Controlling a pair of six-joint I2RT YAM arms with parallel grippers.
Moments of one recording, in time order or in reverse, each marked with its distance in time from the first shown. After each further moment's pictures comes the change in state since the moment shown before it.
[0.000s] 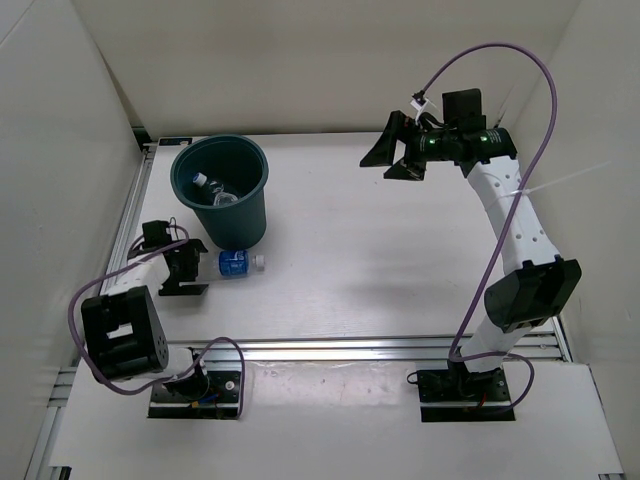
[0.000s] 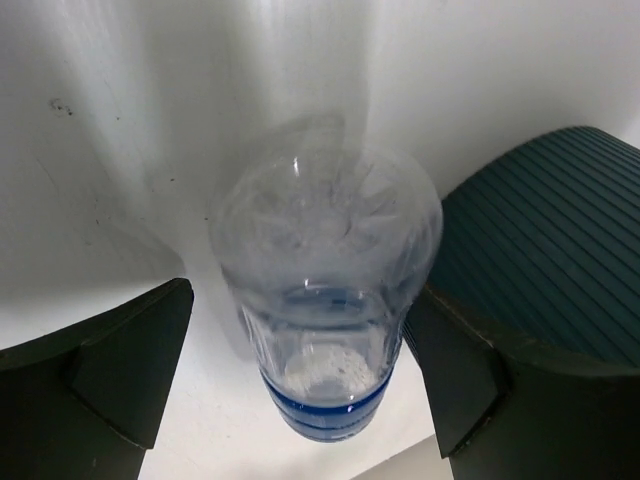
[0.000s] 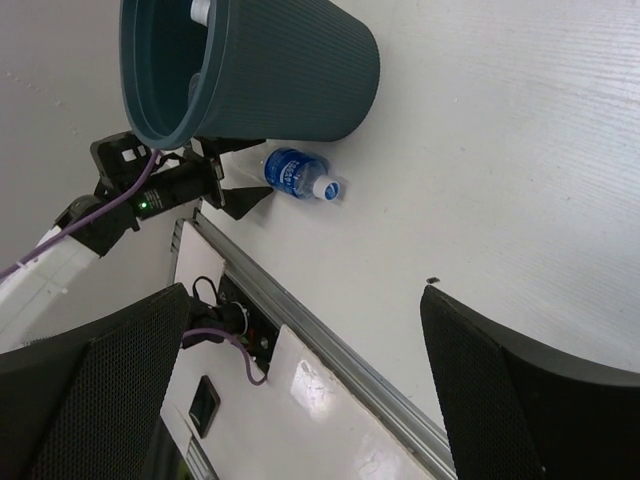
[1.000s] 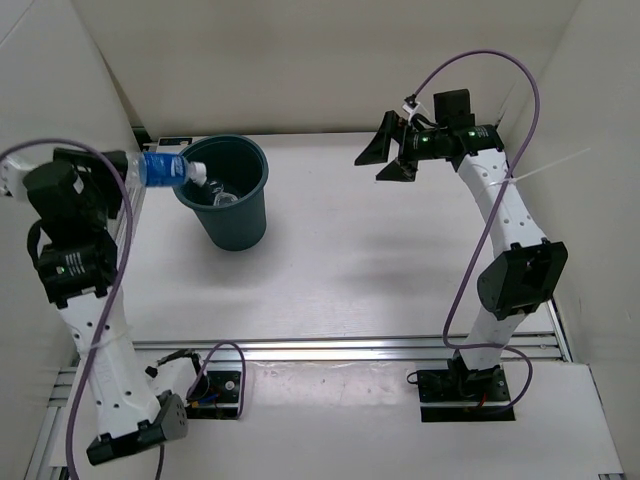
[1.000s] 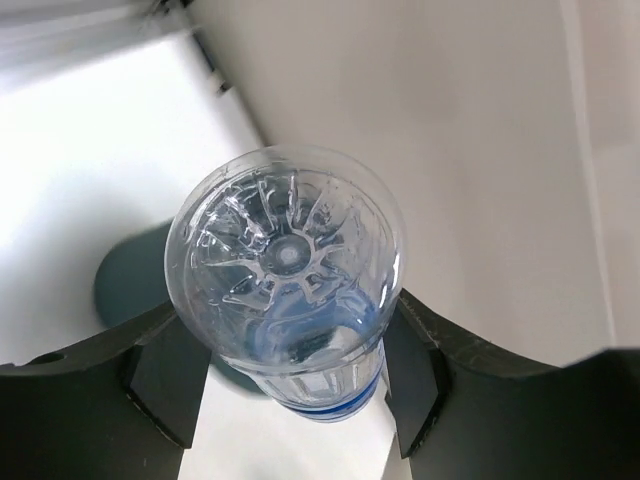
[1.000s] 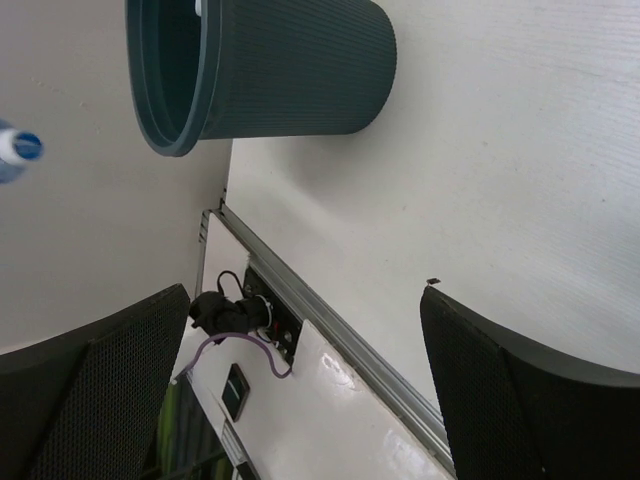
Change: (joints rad) left arm 0.068 -0.421 0.823 -0.415 -0.144 0.331; right arm -0.006 0.092 0.013 0.022 -0.068 0.040
